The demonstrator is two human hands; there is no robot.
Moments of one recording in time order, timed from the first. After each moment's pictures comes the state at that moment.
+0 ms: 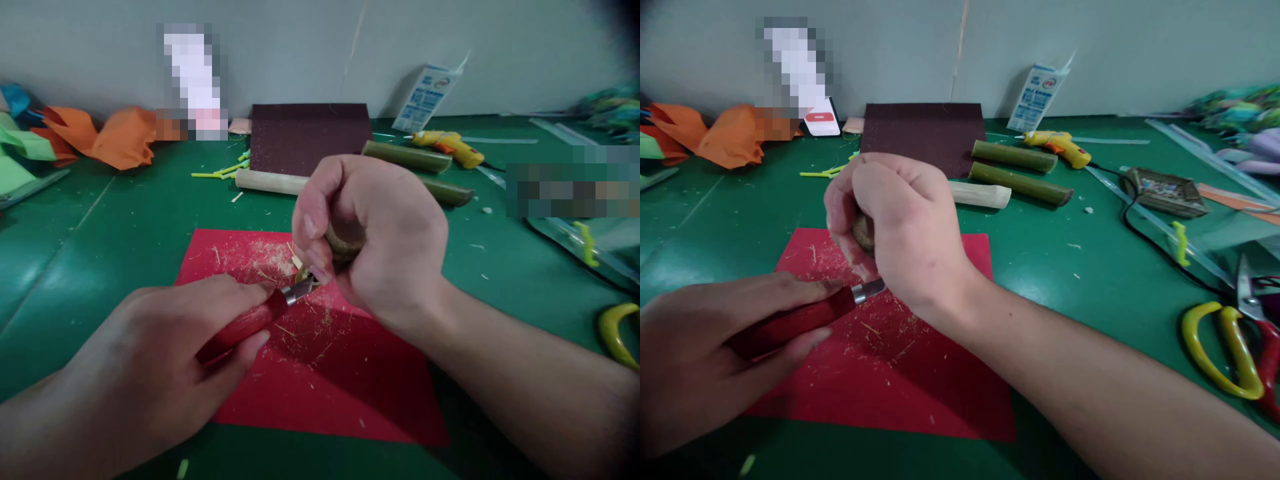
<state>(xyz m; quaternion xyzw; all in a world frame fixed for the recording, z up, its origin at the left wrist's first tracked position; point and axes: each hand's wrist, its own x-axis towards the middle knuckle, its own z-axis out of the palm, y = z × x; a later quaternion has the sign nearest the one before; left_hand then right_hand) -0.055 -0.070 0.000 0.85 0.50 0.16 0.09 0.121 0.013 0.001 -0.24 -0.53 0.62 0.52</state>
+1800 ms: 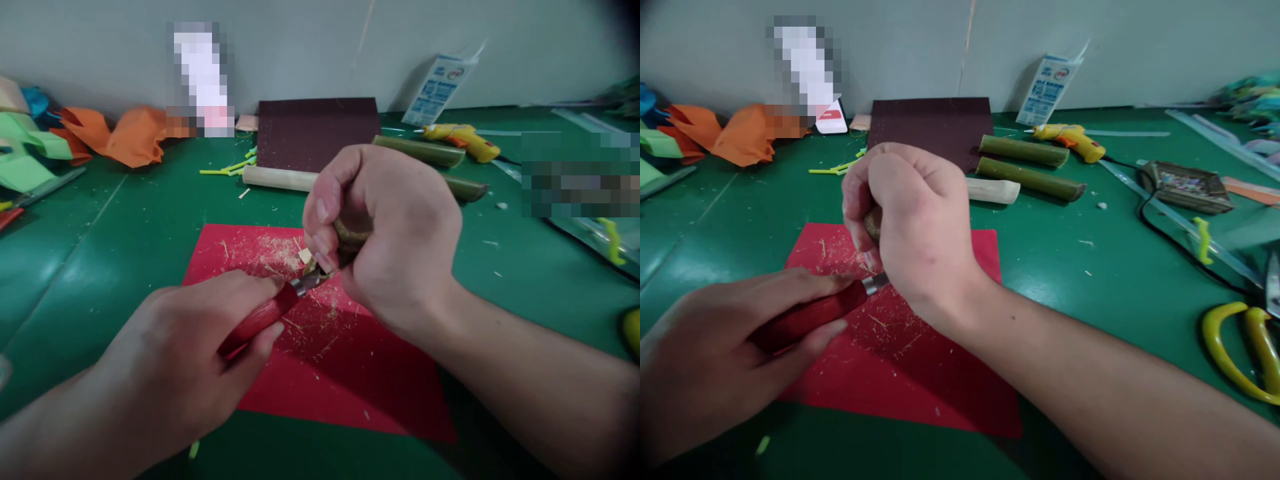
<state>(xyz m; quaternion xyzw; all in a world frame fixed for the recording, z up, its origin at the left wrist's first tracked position) -0.043 -0.074 -0.001 0.81 0.55 0.15 0.12 0.117 0.004 0.005 -0.34 -0.54 0.54 0.56</state>
